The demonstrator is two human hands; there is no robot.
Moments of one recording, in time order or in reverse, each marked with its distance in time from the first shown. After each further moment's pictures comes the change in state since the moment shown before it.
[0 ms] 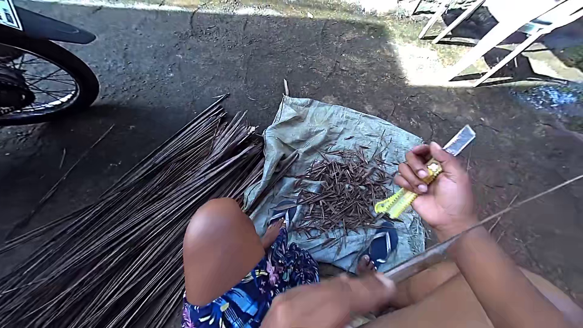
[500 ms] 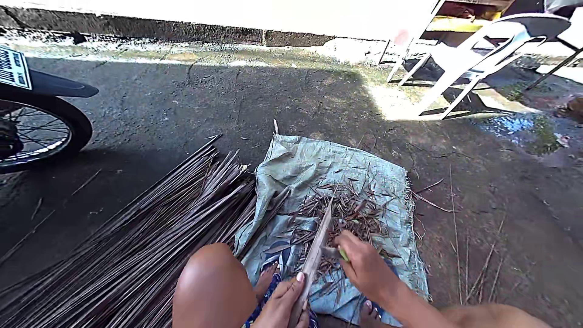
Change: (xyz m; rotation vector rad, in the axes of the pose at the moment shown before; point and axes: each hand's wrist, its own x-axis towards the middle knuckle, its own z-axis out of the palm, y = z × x) left_hand -0.013 -0.122 0.006 -0.681 -0.046 -0.883; right_hand -0.042 0.083 -0.007 -1.393 -0.393 -0.535
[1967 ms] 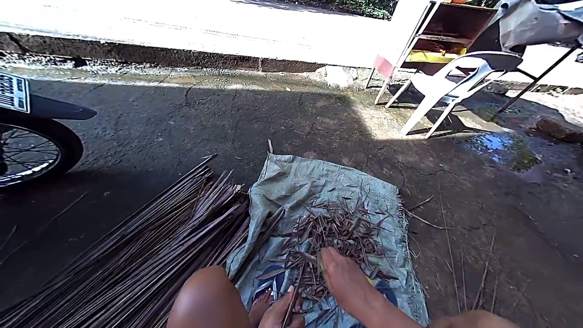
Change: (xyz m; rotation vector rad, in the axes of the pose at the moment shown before) left_hand 0.012 -0.001 0.001 -0.527 -0.036 -0.081; right_hand 0.045 -0.036 -0.013 -0.150 -0.704 0.518
